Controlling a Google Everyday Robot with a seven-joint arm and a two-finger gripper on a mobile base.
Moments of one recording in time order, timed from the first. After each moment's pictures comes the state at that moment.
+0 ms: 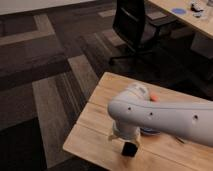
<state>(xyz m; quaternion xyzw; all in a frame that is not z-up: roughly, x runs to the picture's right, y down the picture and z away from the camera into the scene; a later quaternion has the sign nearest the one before) 0.096 0.219 0.589 -0.20 0.28 0.74 0.58</state>
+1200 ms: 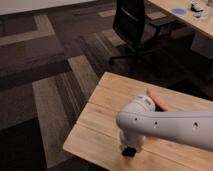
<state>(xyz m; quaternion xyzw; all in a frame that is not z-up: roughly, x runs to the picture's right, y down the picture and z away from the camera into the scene) 0.105 0.235 0.615 -0.21 0.28 0.72 0.60</state>
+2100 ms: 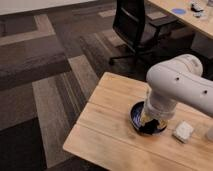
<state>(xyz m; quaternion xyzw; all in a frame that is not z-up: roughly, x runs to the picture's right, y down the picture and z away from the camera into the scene) 0.181 0.126 0.550 -0.19 0.27 0.74 0.59</state>
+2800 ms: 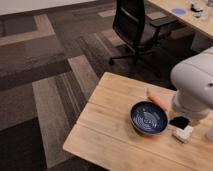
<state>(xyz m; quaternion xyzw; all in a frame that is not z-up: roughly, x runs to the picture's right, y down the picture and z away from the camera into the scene) 0.302 0.092 0.478 0.00 0.30 0.82 0.48</state>
